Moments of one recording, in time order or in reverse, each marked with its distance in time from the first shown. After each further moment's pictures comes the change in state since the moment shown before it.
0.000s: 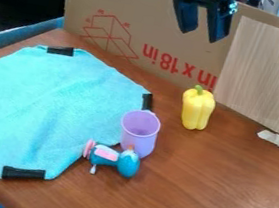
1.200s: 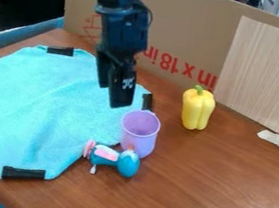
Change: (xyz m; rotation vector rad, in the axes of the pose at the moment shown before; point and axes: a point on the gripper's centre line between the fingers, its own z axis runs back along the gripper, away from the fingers) arm -0.132 0.021 -0.030 0.046 0.231 -0.243
